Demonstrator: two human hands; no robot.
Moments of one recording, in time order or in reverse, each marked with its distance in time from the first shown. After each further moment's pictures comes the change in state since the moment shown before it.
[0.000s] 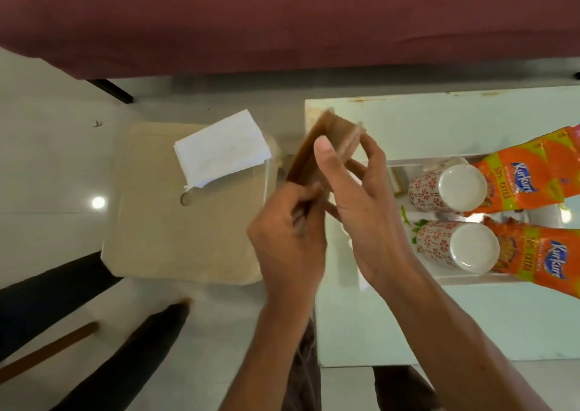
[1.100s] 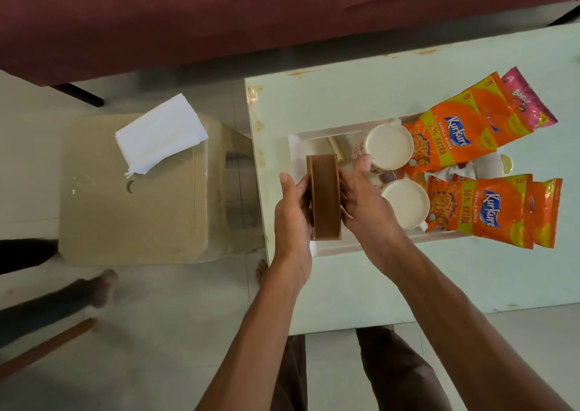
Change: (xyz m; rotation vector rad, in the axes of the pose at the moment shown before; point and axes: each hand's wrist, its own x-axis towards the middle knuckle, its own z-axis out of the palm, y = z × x) left_hand -0.066 -0.012 0.098 -0.395 -0.324 -0.813; right_hand -0.005 0.072 -0.134 0.018 -0.107 0.230
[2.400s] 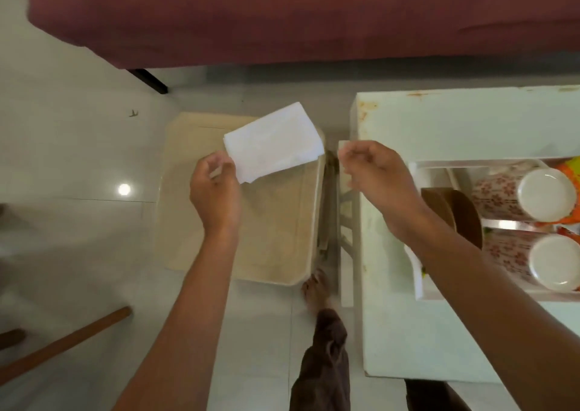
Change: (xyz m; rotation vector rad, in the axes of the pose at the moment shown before) left_hand 0.100 0.121 -0.239 0.233 0.635 0.264; right_hand 0.095 -0.048 0.170 -0.381 0.117 -0.176
